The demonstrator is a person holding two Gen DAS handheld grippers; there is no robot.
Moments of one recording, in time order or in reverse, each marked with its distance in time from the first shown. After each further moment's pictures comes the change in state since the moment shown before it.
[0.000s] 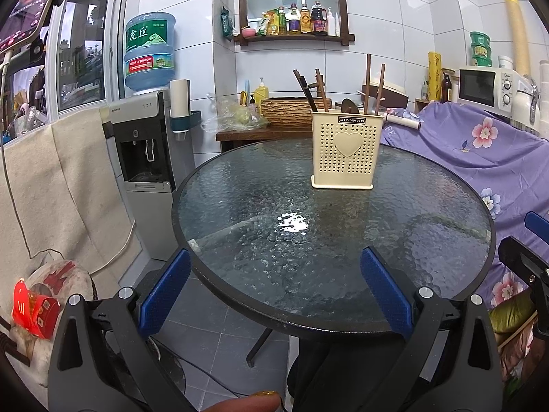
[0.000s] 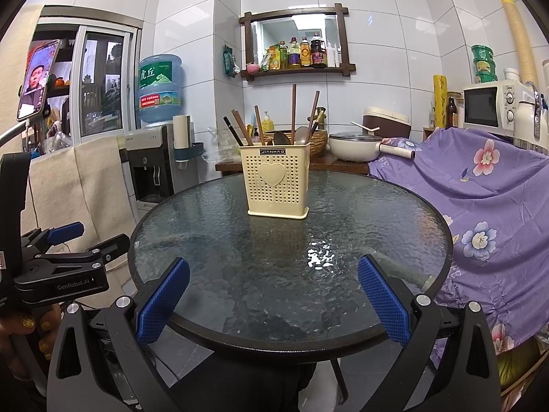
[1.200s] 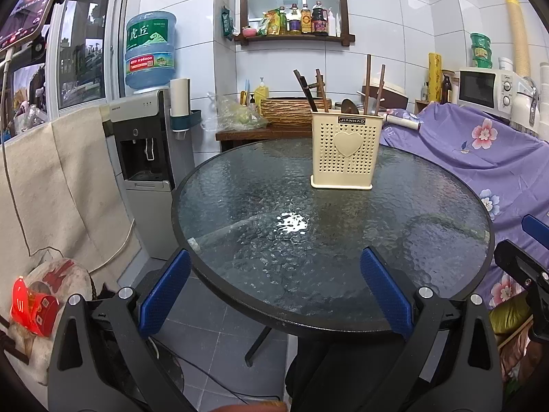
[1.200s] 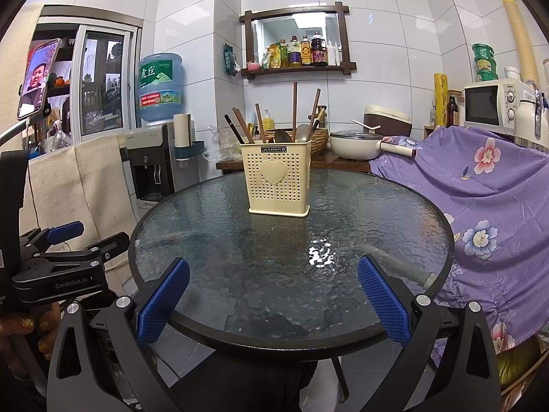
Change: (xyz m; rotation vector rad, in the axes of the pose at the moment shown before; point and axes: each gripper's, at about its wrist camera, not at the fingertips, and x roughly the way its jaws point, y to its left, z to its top) left arm -0.003 0.001 -0.003 -0.008 0.000 0.000; right arm 0.000 0.001 0.001 0.000 0.004 0.002
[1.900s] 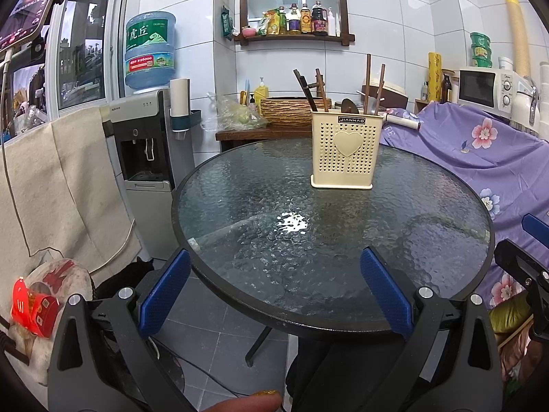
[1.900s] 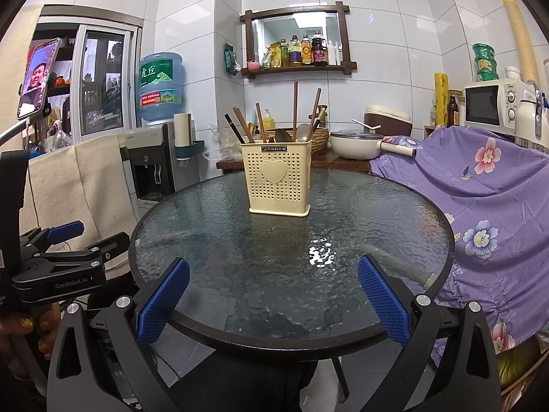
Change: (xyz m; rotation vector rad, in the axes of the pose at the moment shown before) left arm 0.000 -0.002 0.001 0.005 -0.001 0.002; right arm -0.001 0.003 -0.003 -0.002 0.002 0.001
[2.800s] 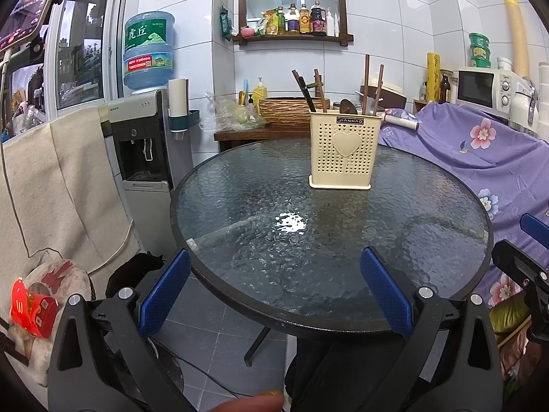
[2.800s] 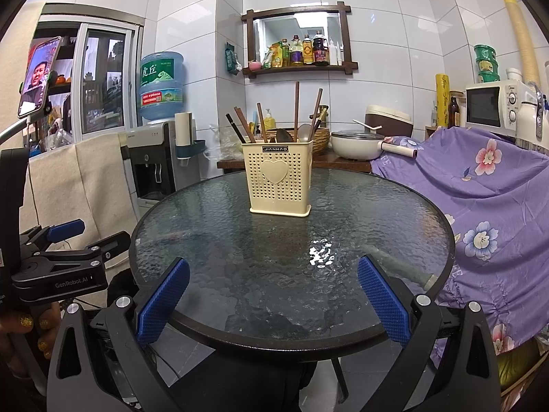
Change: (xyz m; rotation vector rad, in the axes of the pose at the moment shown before) left arm 0.001 -0.003 -0.001 -0.001 0.004 -0.010; right arm 0.001 0.001 0.001 0.001 0.003 0.000
